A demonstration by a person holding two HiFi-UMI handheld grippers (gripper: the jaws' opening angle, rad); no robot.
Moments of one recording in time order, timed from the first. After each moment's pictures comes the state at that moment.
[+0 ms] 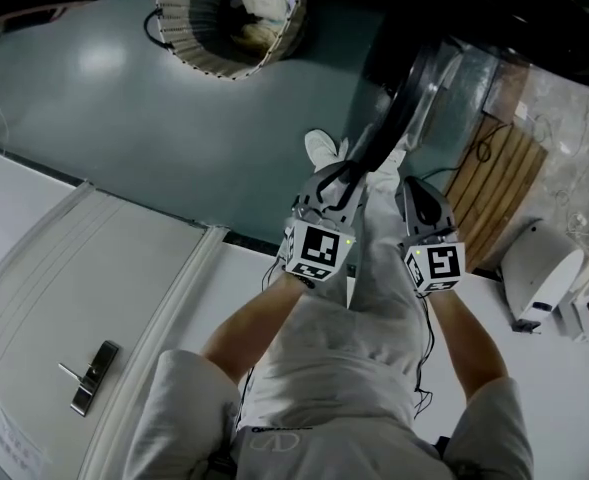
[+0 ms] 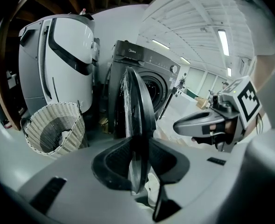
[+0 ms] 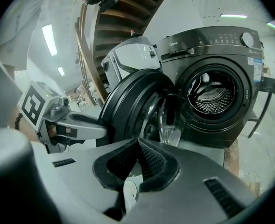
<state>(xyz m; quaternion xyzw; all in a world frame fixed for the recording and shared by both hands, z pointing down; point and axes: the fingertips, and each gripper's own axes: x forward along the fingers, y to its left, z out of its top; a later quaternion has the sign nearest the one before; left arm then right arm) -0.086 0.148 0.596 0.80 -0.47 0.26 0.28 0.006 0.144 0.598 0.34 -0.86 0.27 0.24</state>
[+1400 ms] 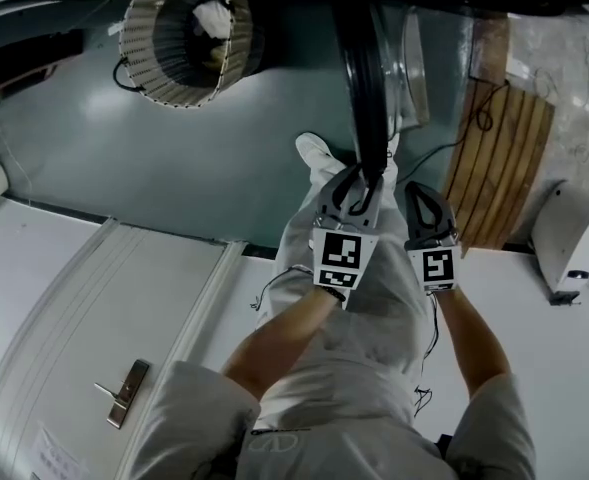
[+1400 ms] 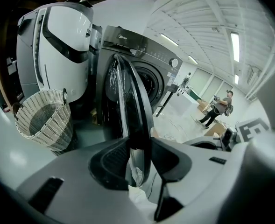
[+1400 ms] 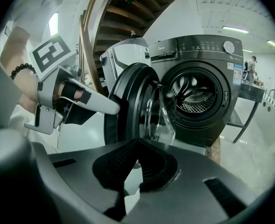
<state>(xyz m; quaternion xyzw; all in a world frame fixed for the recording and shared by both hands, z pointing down) 0.028 0.141 0.600 0.77 -0.47 0.26 0.34 0.102 0.174 0.623 0.39 -0.85 0.22 0.27</state>
